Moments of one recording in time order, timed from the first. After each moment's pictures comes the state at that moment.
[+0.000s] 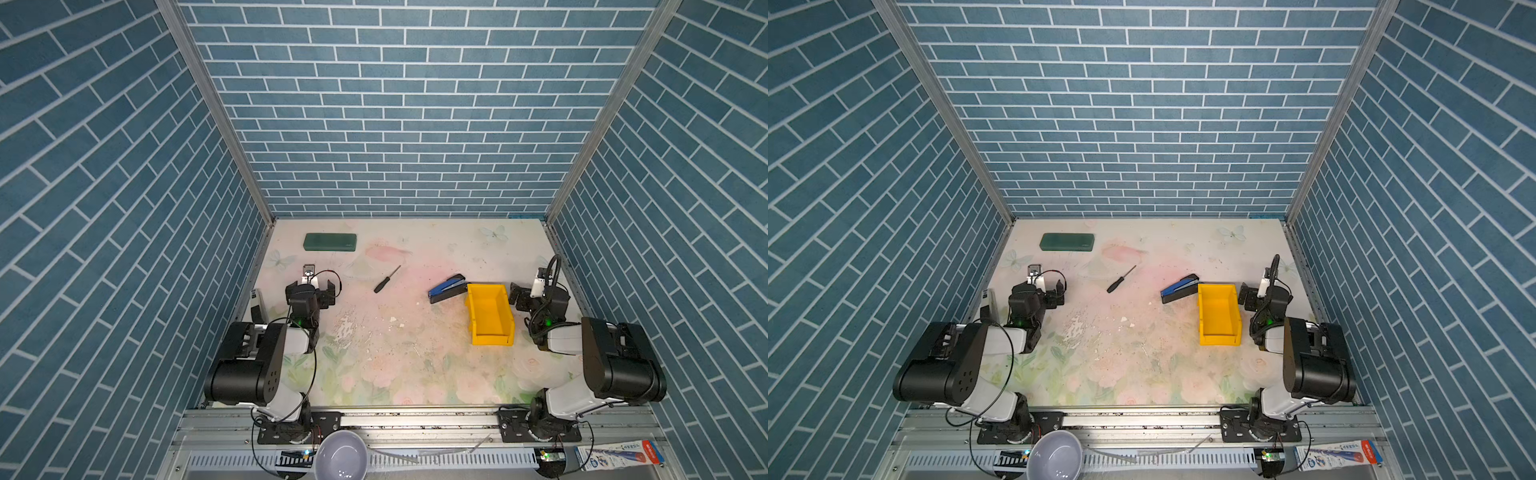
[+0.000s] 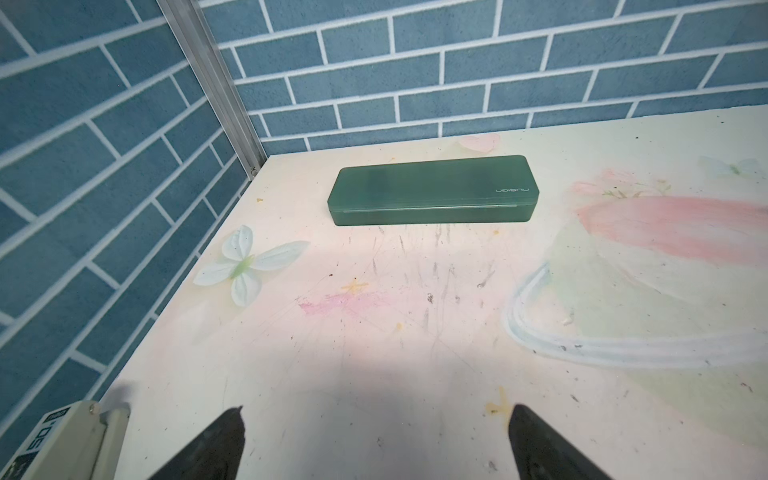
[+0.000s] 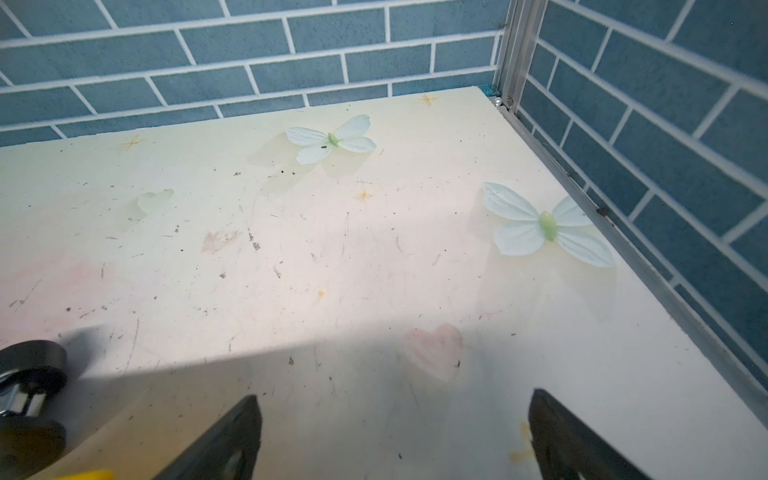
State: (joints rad) left arm -0.05 1.53 0.36 0.81 -0.21 0.06; right arm -0.09 1.54 0.36 0.78 -0.06 0.03
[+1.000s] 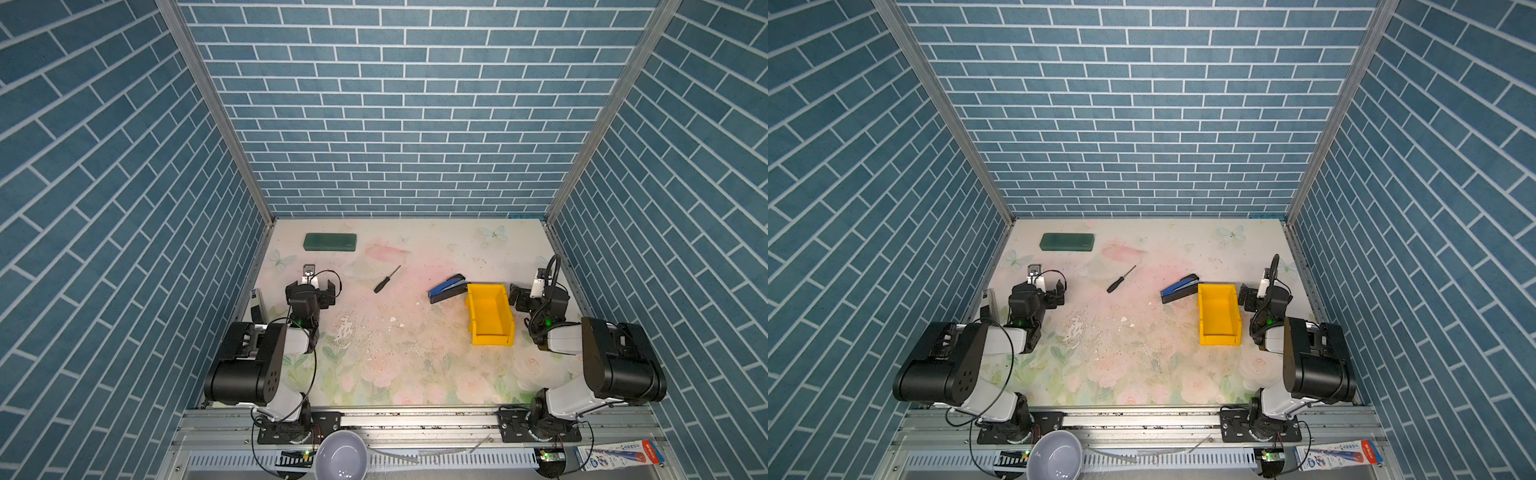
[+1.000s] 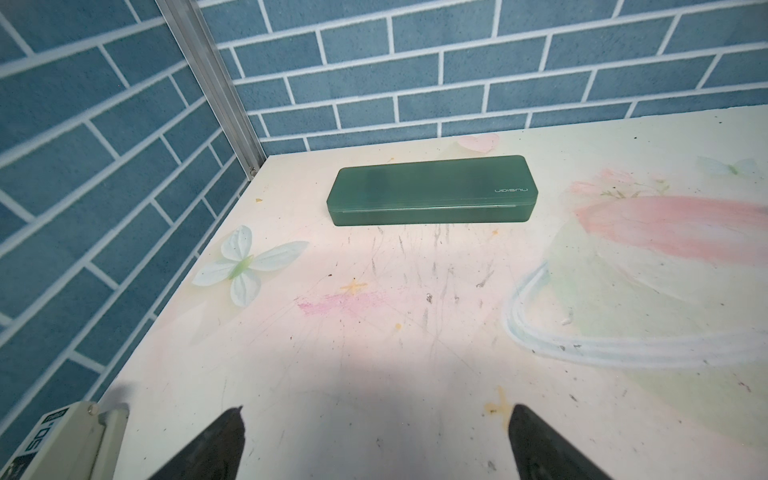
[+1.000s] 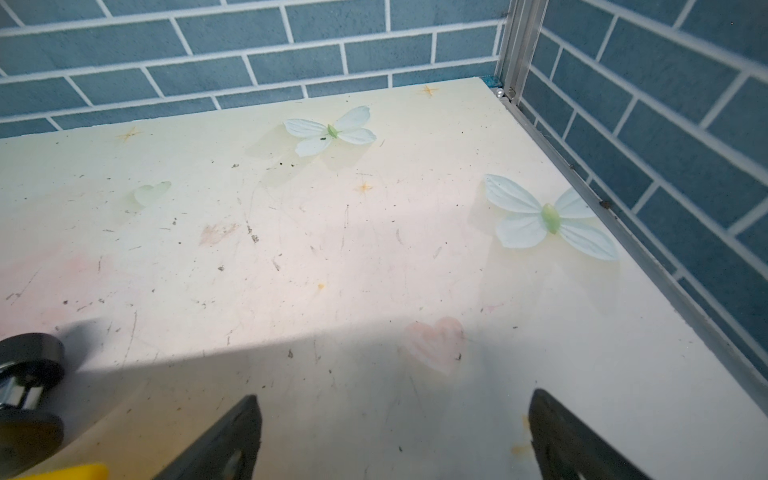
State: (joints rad) left arm -0.05 1.53 0.36 0.81 -0.21 0.06; right arm -0.09 1.54 0.36 0.76 -0.05 0.03
